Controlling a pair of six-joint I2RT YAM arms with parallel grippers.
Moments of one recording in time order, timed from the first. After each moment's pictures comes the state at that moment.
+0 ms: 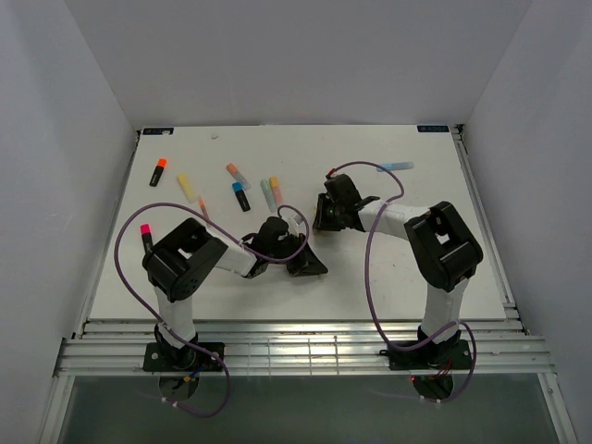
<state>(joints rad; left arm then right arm) -0.73 1.88 0.71 0.56 0.55 -1.05 0.60 1.89 1.12 -0.11 -0.06 0.55</state>
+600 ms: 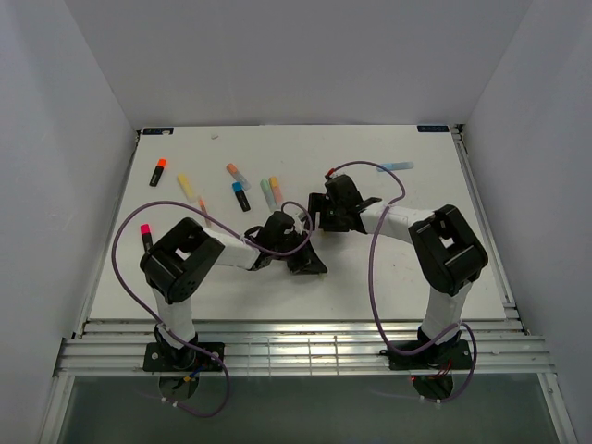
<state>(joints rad) -0.73 1.86 0.80 0.34 0.50 -0.99 0.61 1.85 1.10 -0.09 -0.07 0.53</state>
